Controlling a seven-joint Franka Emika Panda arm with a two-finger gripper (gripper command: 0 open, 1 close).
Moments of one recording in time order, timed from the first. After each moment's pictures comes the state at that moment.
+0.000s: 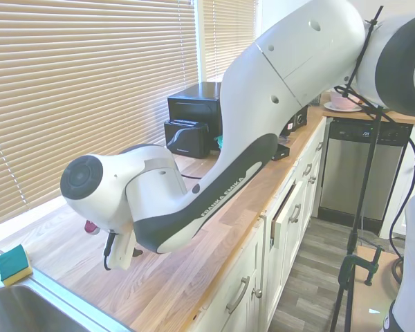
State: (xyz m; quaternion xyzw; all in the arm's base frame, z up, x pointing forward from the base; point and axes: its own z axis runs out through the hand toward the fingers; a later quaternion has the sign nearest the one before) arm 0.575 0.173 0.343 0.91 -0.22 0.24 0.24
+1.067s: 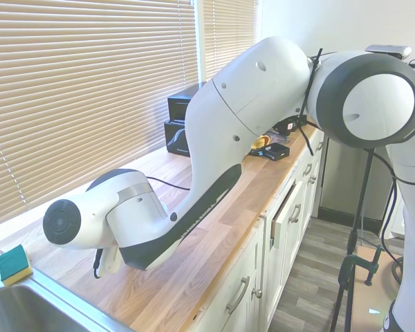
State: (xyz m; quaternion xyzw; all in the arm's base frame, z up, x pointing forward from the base) arm 0.624 0.168 0.311 0.88 -0.24 0.29 0.30
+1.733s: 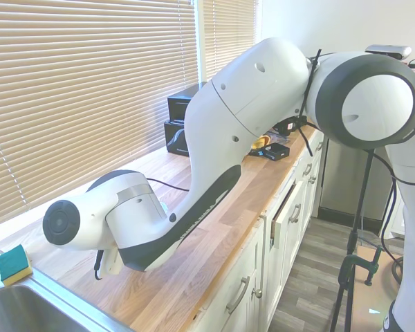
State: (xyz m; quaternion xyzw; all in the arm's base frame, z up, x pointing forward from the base) arm 0.623 0.168 0.308 0.88 -0.24 0.27 0.30
